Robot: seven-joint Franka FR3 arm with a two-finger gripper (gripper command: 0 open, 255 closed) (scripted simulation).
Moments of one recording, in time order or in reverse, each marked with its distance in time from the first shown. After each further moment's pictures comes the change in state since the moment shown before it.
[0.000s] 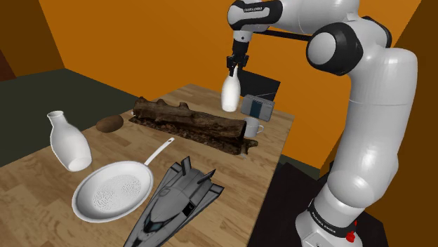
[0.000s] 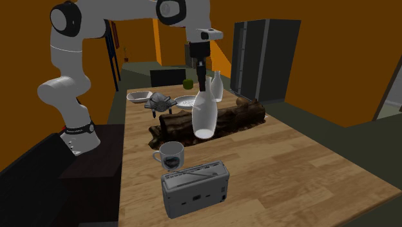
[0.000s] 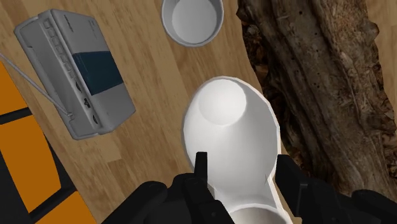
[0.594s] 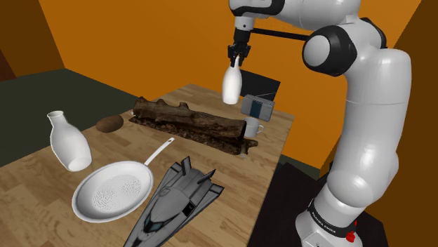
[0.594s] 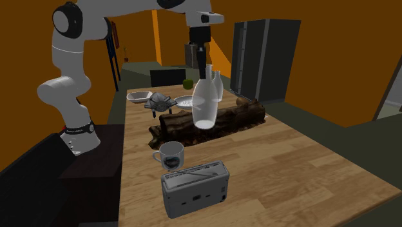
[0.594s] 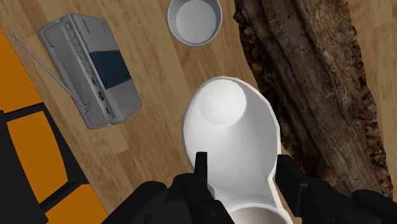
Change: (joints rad) arm -0.012 0.035 -0.002 0.174 0.007 -0.139 0.001
